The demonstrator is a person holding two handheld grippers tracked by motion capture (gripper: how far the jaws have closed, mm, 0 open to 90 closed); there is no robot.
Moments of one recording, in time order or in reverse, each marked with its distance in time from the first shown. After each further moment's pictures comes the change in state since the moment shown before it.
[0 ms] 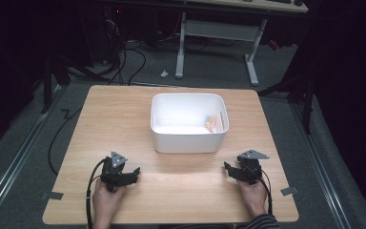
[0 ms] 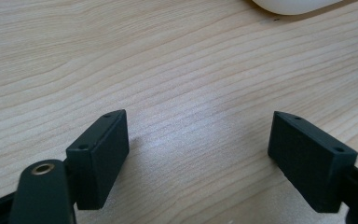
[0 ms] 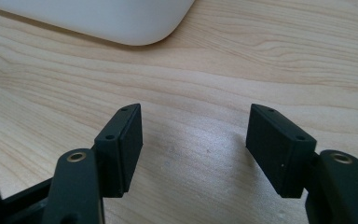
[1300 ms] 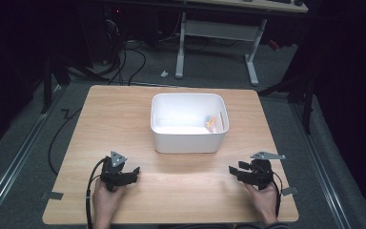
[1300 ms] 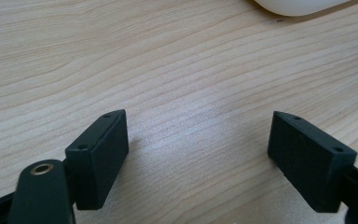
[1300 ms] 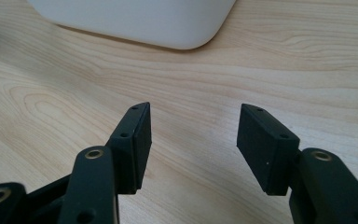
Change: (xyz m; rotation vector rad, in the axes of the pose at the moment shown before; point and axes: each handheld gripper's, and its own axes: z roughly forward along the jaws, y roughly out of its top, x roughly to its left) left arm 0.001 0.001 0.001 0.000 0.003 -0.005; right arm -0.006 0.005 -0.046 0.023 0.189 0.080
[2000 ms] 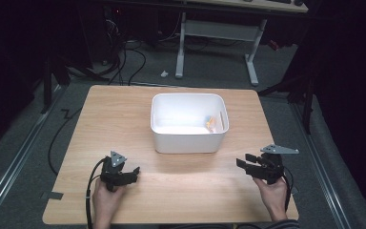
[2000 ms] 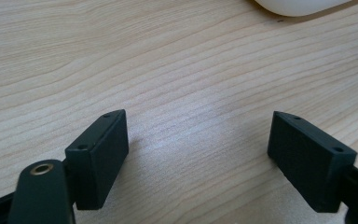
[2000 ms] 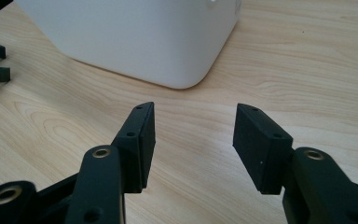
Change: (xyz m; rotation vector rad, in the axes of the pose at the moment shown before) left arm 0.000 0.000 0.000 -0.001 0.000 -0.002; right arm -0.004 0.025 -0.033 -0.053 0.002 -0.024
